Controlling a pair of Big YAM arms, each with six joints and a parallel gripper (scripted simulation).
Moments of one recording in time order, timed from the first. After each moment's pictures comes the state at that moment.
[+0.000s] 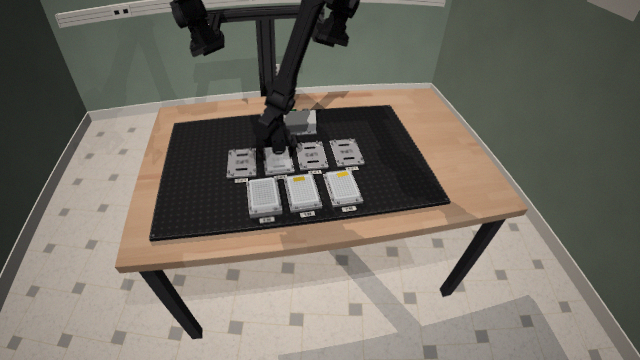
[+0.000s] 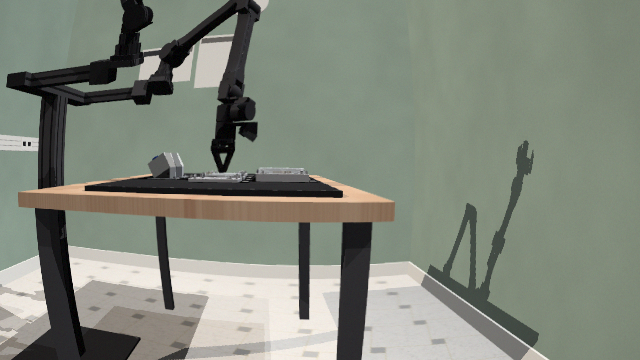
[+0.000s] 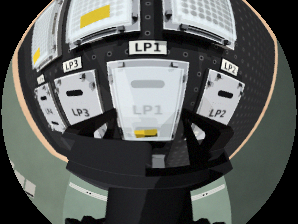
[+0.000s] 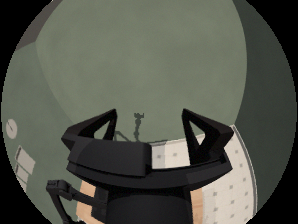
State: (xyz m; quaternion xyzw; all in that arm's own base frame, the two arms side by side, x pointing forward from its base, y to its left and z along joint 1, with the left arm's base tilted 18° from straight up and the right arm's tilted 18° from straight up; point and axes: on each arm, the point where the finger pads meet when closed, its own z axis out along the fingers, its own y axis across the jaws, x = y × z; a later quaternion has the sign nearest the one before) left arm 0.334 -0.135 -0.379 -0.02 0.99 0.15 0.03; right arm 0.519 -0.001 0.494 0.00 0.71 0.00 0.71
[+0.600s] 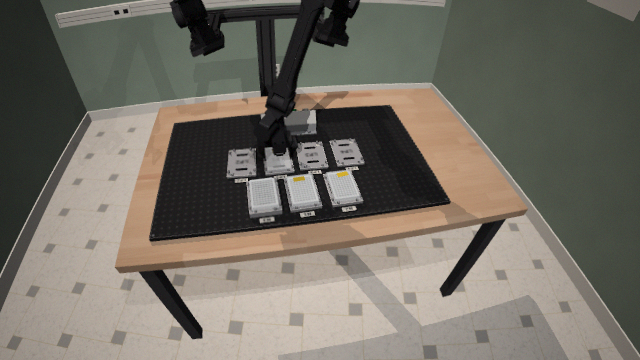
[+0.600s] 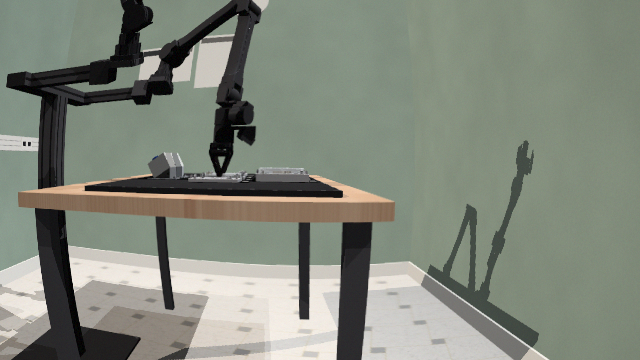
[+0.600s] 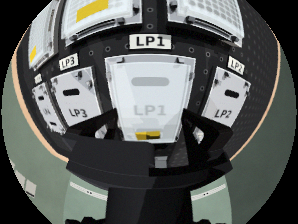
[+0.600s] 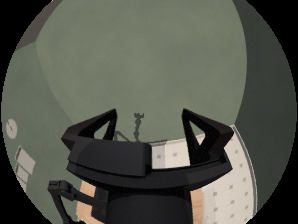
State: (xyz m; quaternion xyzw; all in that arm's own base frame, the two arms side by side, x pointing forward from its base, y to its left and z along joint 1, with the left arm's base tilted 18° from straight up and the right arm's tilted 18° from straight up) left arm 0.328 -0.129 -0.388 -0.02 0.99 0.15 0.02; right arm 0.519 -0.001 0.494 0.00 0.71 0.00 0.71
